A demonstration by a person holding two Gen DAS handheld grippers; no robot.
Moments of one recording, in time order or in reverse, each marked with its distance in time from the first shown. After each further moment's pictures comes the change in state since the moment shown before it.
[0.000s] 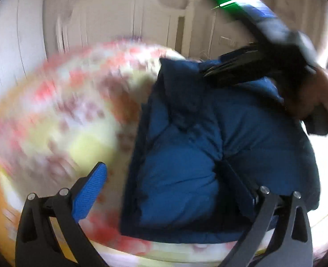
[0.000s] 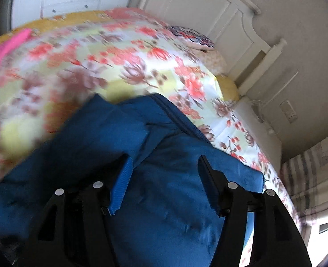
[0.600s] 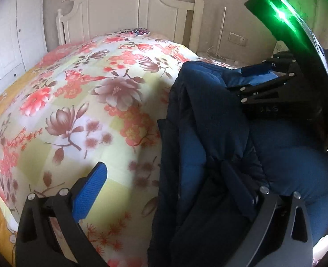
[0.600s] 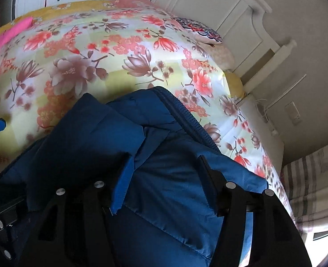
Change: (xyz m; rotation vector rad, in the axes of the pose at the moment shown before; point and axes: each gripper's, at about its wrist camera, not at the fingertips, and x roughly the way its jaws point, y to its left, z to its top) left arm 0.039 0.019 0.042 0.036 0.019 0.068; right arm 0.039 0.003 0.009 -0.046 0.084 -0.024
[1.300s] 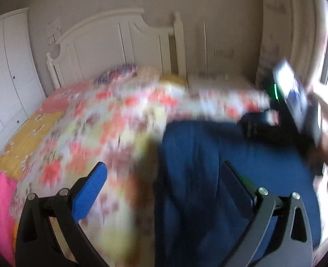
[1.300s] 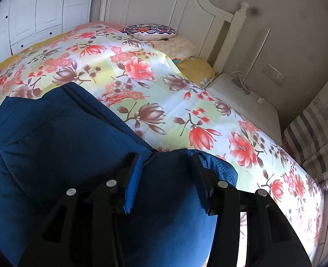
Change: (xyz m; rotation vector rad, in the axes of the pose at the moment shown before) left arm -0.034 -0.039 0.052 0.206 -0.091 0.068; right arm 0.026 -0.101 -0.063 0.311 -0.075 -0.015
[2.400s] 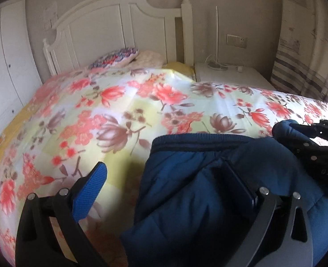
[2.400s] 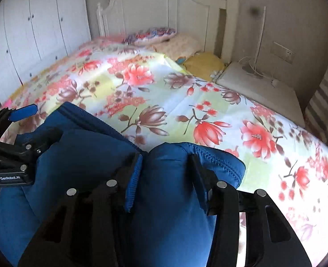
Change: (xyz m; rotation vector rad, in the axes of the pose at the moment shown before) left arm 0.141 -0.015 0.056 -0.082 0.039 -0.003; right arm 0.002 -0.035 -0.001 0.148 0.001 0.169
